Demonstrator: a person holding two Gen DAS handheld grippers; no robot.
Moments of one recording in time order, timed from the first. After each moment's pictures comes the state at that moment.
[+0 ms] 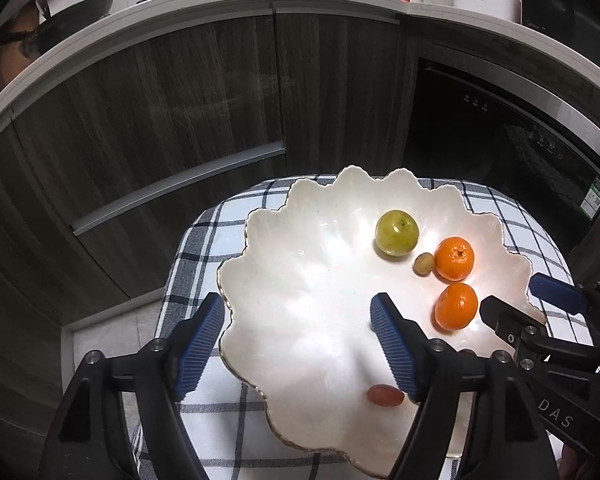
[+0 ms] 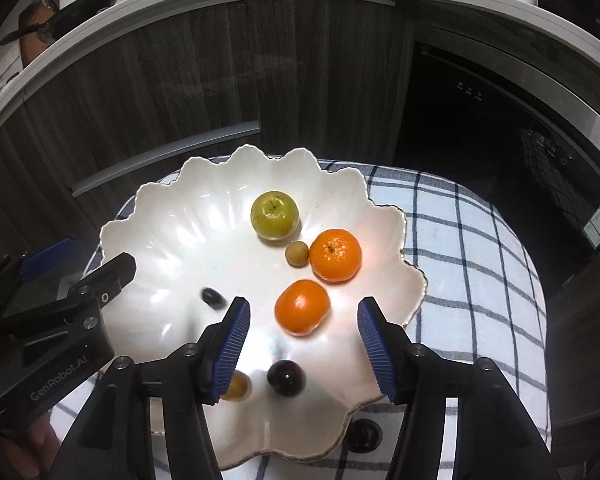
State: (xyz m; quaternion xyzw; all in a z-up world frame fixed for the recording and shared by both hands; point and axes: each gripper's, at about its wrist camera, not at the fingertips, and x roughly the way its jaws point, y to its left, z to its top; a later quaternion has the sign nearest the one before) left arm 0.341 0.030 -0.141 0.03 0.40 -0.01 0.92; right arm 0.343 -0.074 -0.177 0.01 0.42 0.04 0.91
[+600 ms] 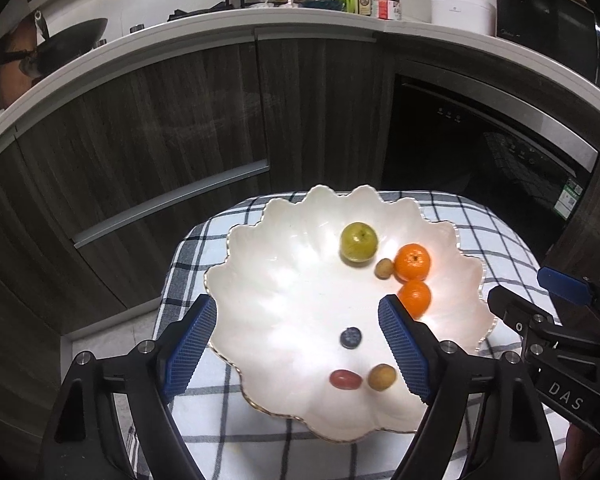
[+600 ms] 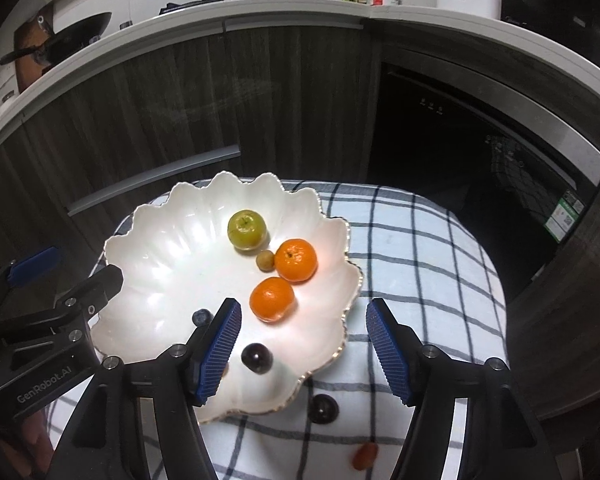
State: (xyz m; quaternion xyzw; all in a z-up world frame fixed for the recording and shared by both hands) left arm 0.308 0.006 -0.109 0.03 0.38 -0.03 0.92; right arm 0.304 -0.105 -0.147 0.01 0.38 0.01 0.92
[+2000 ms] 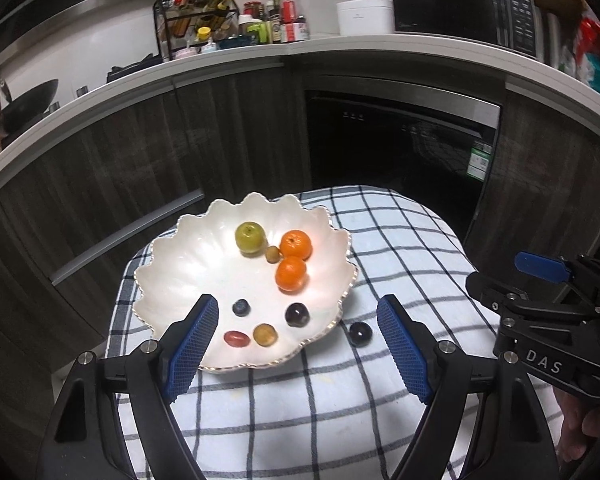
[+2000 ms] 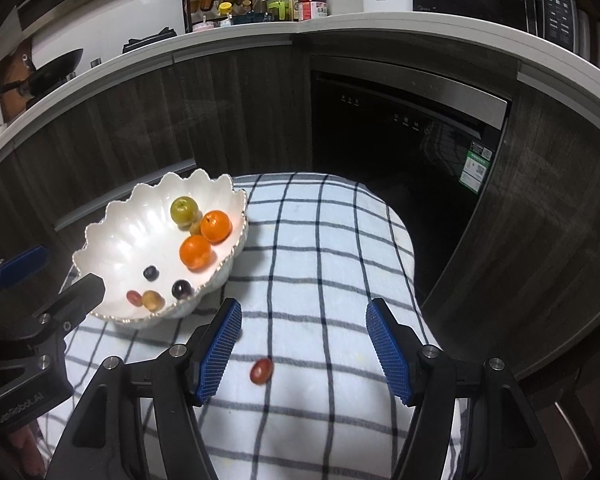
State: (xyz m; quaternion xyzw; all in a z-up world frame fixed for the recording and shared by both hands) left arm 0.204 -0.088 -0.090 0.09 0.33 -0.12 0.93; right arm 0.193 -0.198 -0.145 0.04 0.36 -0.04 0.93
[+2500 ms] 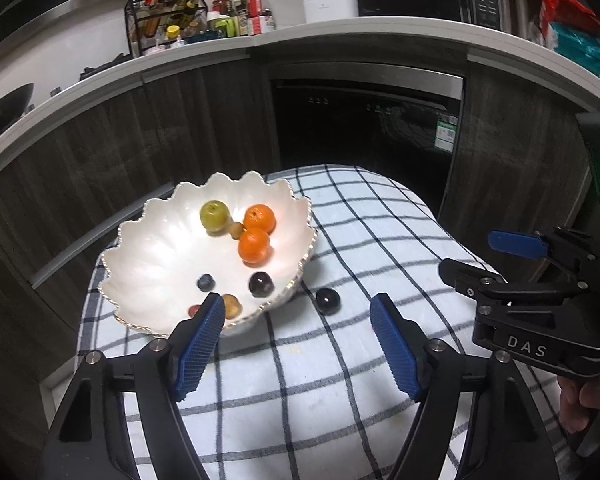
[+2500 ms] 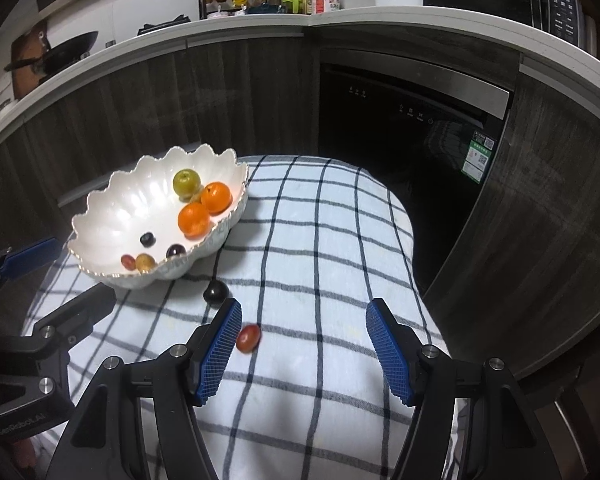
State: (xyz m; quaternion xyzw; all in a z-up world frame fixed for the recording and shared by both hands) left arm 0.180 -0.100 -0.120 0.10 0.34 -0.17 0.92; right arm 0.175 -0.200 -0.172 0.02 0.36 -0.02 0.93
